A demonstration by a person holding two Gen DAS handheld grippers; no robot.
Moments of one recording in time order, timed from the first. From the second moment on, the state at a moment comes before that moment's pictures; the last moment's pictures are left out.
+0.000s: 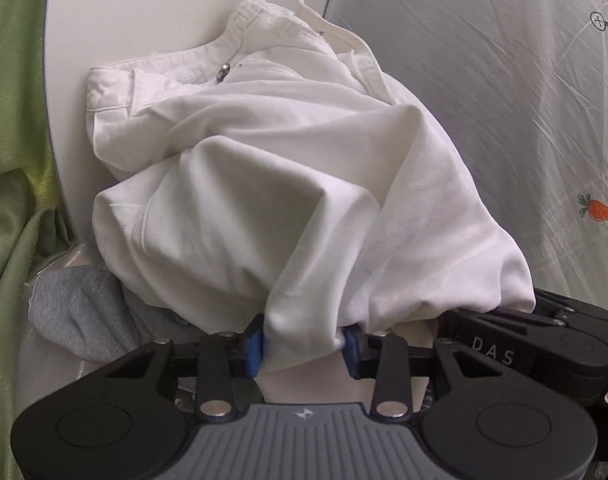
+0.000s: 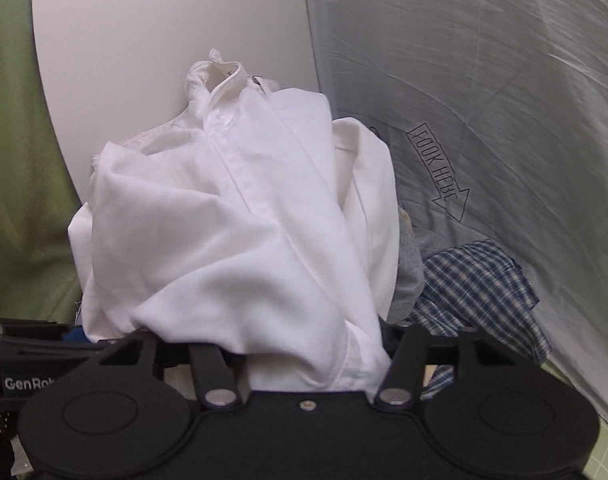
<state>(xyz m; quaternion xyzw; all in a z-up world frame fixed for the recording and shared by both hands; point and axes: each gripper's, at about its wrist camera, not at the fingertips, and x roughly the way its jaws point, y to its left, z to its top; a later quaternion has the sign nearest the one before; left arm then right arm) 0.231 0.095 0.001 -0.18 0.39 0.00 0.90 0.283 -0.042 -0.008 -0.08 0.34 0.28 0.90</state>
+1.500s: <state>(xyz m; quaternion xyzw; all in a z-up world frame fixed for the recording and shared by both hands) -0.014 -0.125 -0.035 -0.09 0.50 -0.10 0.86 -0.133 -0.474 -0.079 0.16 0.42 -0.18 0.88</state>
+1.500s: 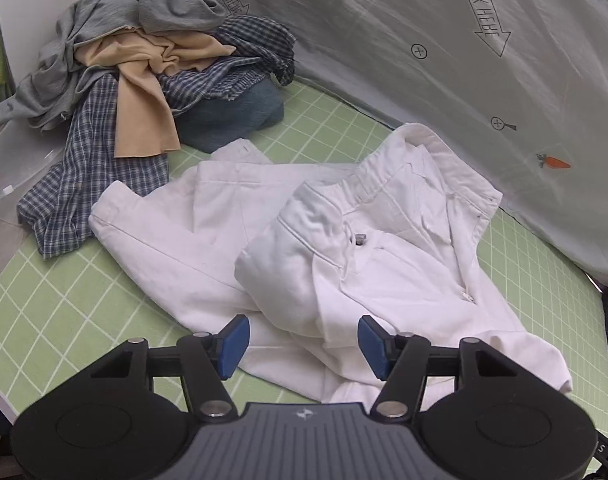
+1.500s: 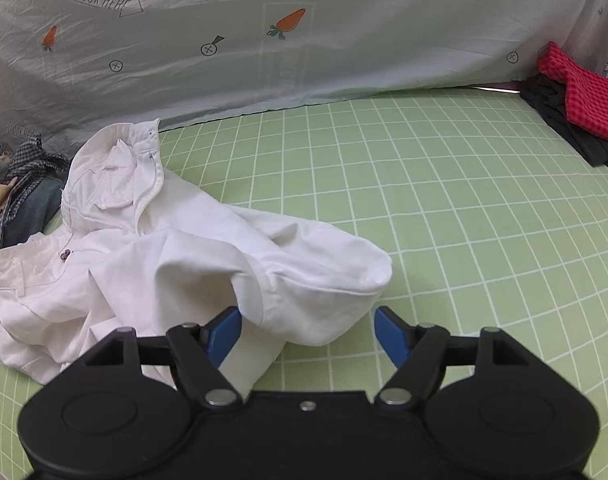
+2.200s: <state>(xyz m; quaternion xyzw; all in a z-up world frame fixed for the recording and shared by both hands) 0.073 -0.121 -0.075 -0.02 0.53 -0.23 0.81 -0.111 -0.383 -0.116 0.23 0.42 -0.30 0.82</state>
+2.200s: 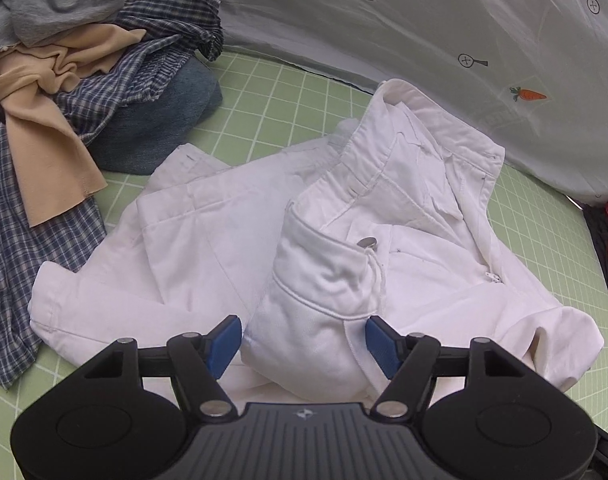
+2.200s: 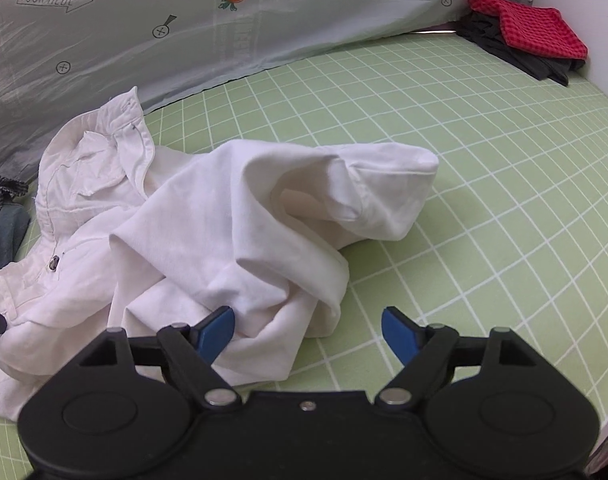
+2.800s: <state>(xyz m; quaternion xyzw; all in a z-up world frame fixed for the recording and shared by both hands) 0.082 -0.114 -0.076 -0.07 0.53 -0.24 0.81 -0.099 -0.402 -0.136 0.28 0.42 -0.29 0.81</state>
